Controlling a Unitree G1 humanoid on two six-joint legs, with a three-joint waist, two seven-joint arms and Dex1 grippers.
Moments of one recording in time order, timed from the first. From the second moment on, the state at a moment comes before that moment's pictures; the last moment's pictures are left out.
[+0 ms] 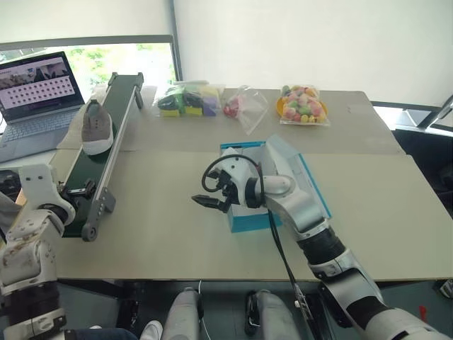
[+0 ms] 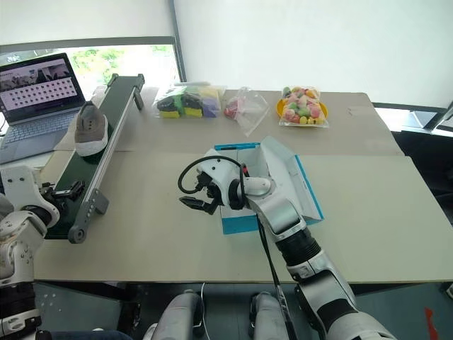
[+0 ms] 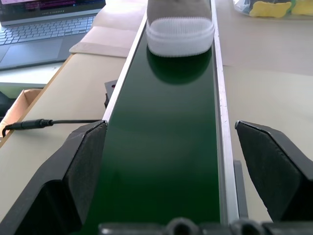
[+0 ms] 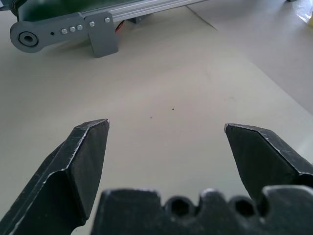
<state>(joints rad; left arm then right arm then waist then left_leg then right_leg) -0.23 0.60 0.52 0.00 -0.37 0.62 -0.23 -0.72 -0.20 0.35 0.04 0.16 0.62 0.71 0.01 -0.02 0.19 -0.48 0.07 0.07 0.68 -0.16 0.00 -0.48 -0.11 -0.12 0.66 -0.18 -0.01</state>
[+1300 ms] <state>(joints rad) -0.37 0.42 0.49 -0.17 -0.51 0.58 -0.24 -0.78 -0.09 0.18 0.04 0.26 0.75 0.58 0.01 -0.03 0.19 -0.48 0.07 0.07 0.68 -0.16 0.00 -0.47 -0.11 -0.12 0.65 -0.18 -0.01</state>
